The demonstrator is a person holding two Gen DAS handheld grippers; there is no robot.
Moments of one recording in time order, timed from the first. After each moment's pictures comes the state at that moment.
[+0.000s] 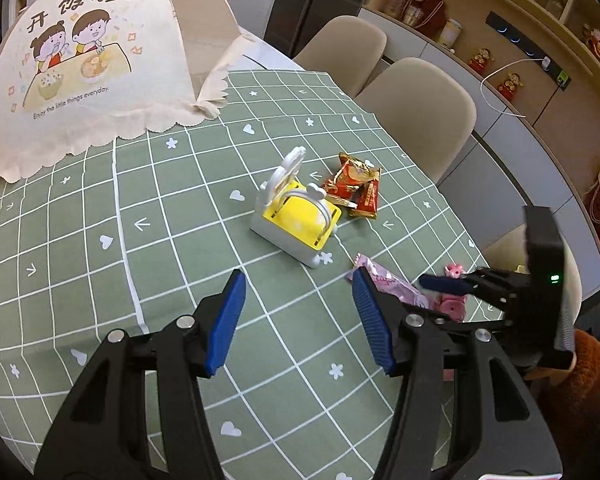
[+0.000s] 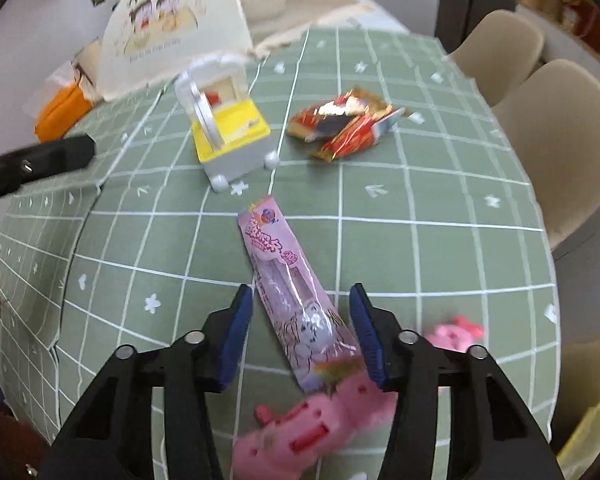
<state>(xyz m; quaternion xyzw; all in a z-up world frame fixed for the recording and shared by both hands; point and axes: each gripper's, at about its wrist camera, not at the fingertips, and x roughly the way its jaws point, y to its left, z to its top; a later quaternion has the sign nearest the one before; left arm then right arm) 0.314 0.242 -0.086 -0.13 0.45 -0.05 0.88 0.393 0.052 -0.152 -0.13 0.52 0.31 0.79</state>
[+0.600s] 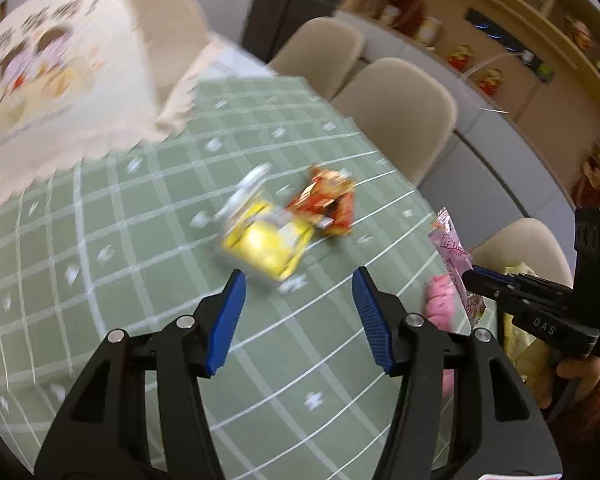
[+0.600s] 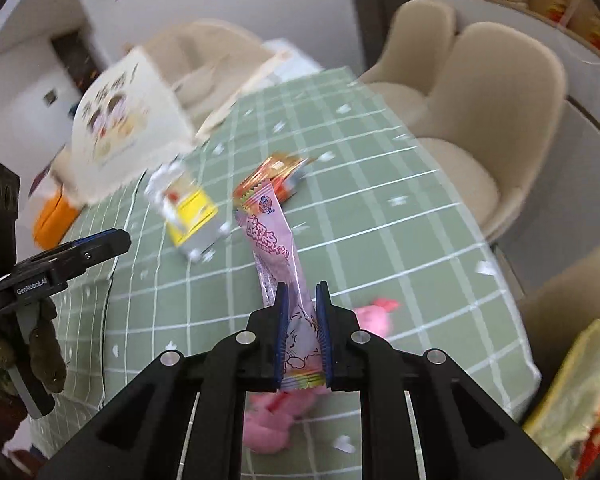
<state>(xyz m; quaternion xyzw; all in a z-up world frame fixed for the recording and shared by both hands) 0.338 0.219 -0.080 -0.12 0.43 -0.11 0.89 0.383 -0.027 -0.091 0.03 0.47 0.22 0.85</state>
